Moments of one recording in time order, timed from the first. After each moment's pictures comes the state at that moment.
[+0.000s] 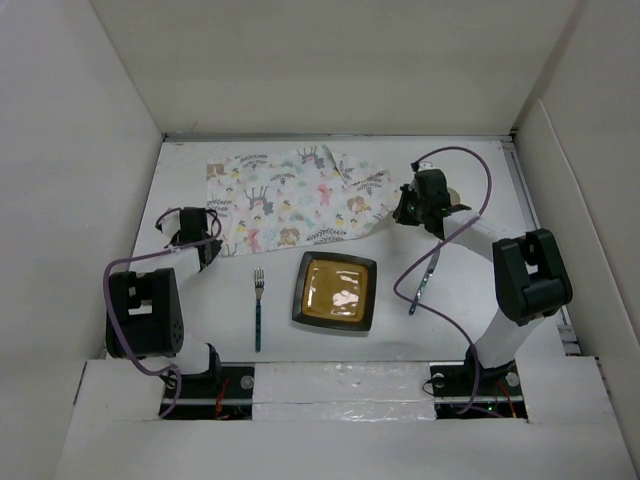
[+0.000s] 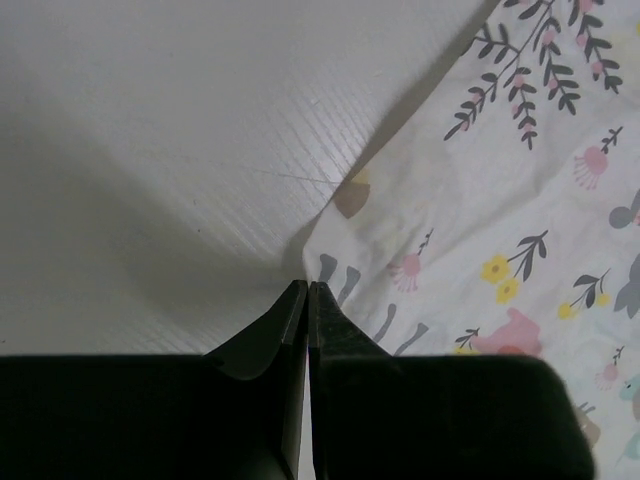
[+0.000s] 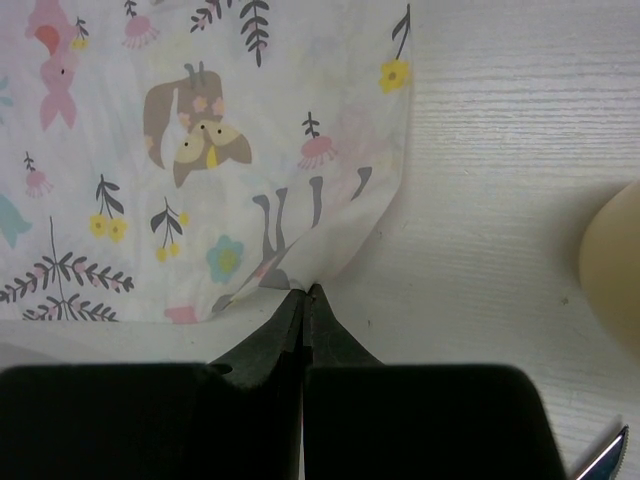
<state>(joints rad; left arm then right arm) 0.07 1.48 0.66 -0.08 -0.23 -0.85 0.29 1.71 1.03 0.00 -0.05 0.36</state>
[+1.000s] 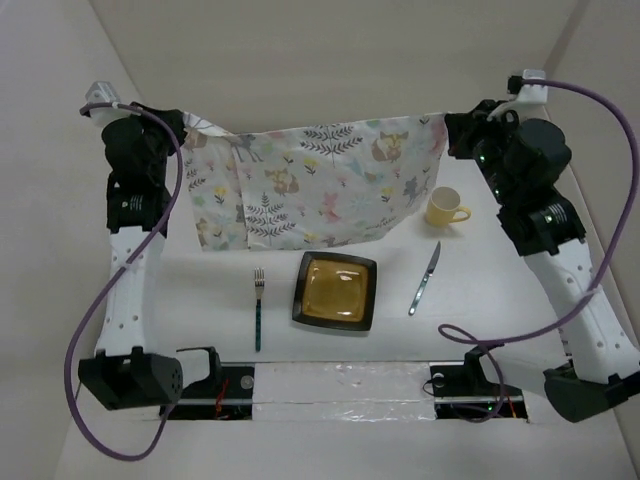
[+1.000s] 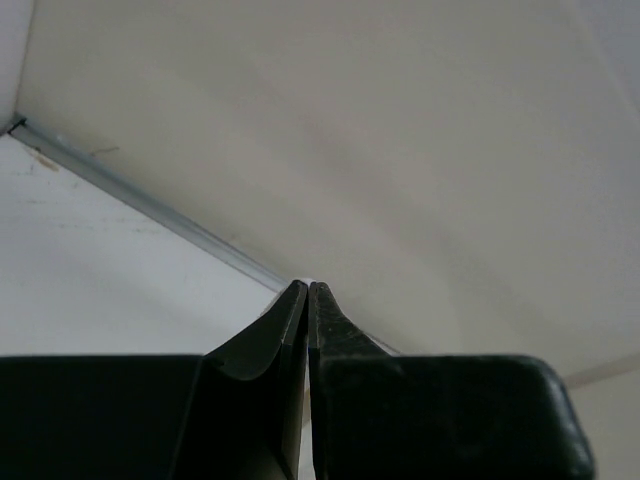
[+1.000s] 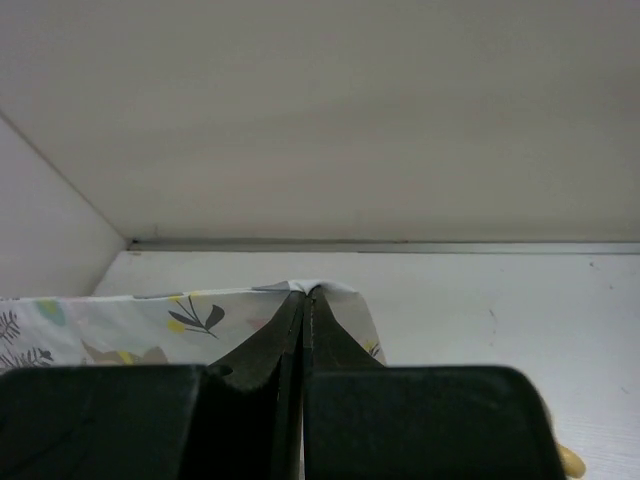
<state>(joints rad) 0.06 1.17 1.38 -0.16 -0.06 -0.73 0.39 1.13 1.52 -0.30 0.19 0.25</state>
